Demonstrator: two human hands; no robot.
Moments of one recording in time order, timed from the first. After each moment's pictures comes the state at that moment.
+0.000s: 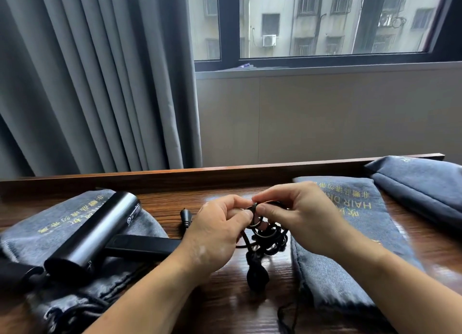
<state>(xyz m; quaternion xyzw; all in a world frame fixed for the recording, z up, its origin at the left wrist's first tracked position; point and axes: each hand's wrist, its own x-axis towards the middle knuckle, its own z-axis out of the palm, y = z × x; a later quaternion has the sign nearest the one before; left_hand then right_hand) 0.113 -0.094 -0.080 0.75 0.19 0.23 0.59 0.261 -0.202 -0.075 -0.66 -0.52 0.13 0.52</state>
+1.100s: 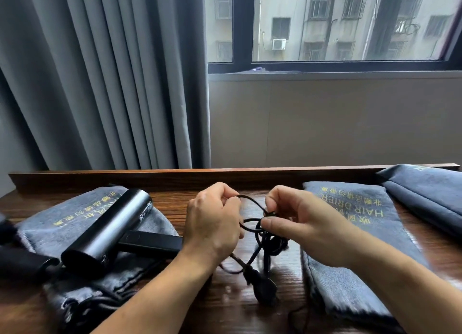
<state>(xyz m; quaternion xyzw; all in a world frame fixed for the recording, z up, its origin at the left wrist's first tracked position) 0.112 -0.086 -0.069 0.77 0.32 0.39 0.40 0.254 -0.204 -0.070 -0.60 -0.59 0.23 0.49</state>
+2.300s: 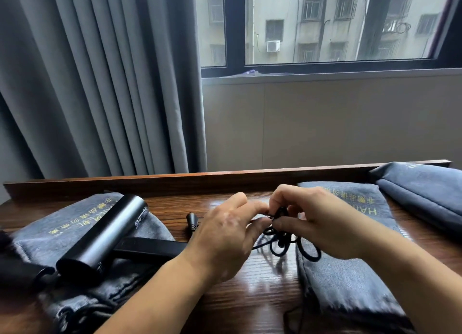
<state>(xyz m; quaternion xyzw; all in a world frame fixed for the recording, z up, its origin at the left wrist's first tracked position) 0.116 -0.080 -0.090 0.94 0.09 0.30 0.15 0.273 -0.222 -0.053 -0.68 -0.66 0.05 0.31</state>
